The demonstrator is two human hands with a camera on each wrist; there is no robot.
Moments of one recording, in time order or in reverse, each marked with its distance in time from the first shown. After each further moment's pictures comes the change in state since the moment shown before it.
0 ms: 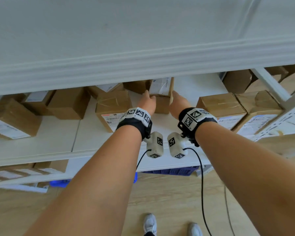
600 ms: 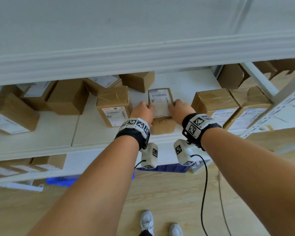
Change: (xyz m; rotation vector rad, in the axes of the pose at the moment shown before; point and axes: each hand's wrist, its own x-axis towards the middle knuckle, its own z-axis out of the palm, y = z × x) left_hand -0.037 -0.036 0.006 0.083 0.063 -0.021; right_hand -0.027 0.021 0.011 -0.090 -0.013 0.054
